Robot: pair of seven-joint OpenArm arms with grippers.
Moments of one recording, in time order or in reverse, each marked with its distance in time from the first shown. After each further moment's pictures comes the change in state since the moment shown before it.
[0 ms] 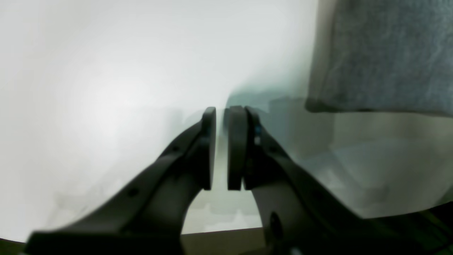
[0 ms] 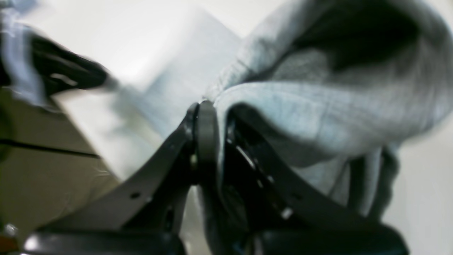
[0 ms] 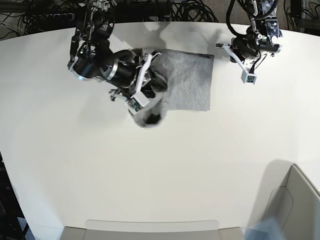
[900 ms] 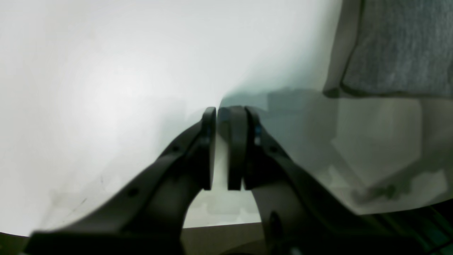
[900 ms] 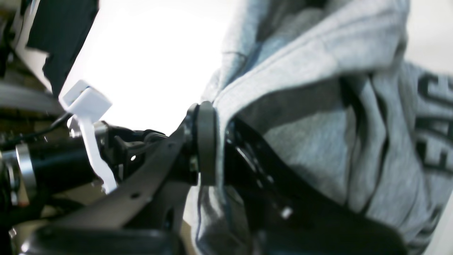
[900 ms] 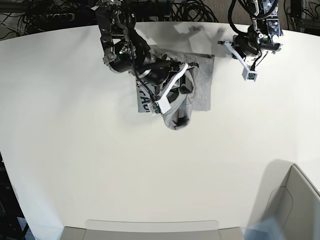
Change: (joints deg) left arm 0.4 -0.5 -0.1 -0.7 -0.2 0.0 0.0; right arm 0.2 2.3 -17.9 -4.5 -7.3 -36.3 13.5
